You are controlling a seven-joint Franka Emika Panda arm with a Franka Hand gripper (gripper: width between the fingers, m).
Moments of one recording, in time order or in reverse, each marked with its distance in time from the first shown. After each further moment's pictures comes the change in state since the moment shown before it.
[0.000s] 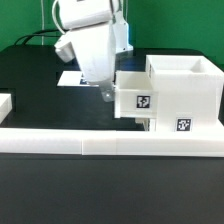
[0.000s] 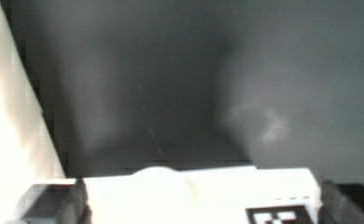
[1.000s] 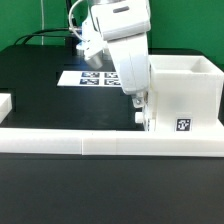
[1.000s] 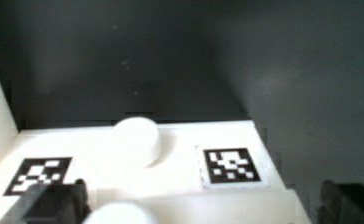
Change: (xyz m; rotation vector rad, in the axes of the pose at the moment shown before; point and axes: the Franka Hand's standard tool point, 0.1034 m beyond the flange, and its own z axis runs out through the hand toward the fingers) arm 0.031 -0.004 0.016 0.031 0.005 -0.040
